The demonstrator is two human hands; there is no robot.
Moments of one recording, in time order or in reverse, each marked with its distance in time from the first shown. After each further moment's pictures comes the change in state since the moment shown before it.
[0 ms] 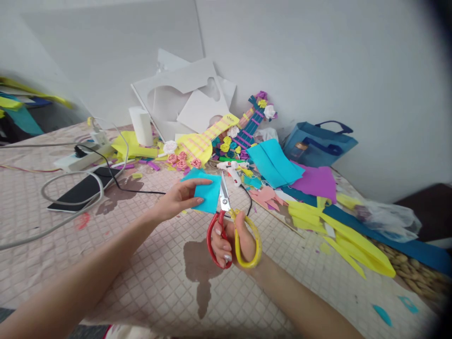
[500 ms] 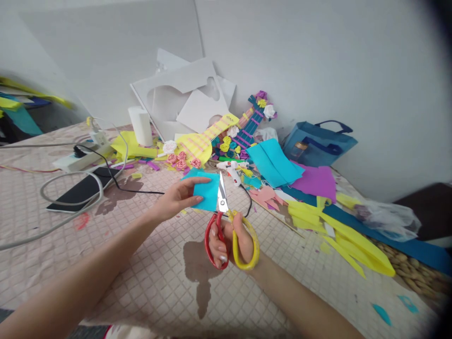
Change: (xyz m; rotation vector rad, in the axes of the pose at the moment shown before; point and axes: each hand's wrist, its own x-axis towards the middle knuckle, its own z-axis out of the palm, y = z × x) left_hand 0.000 0.000 0.001 -0.003 0.063 -0.022; right_hand 0.002 0.001 0.000 -0.074 0.040 0.049
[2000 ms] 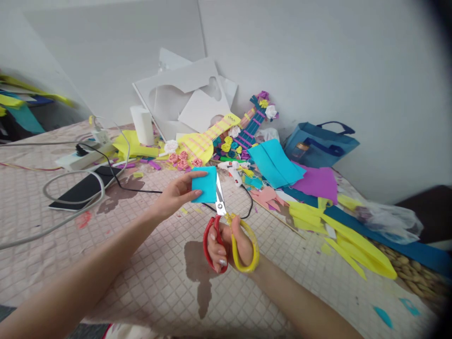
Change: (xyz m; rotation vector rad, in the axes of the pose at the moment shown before) left_hand 0.002 0.005 0.003 -0.039 0.185 0.042; right_hand 0.001 0.007 -0.004 0.021 -0.087 0.038
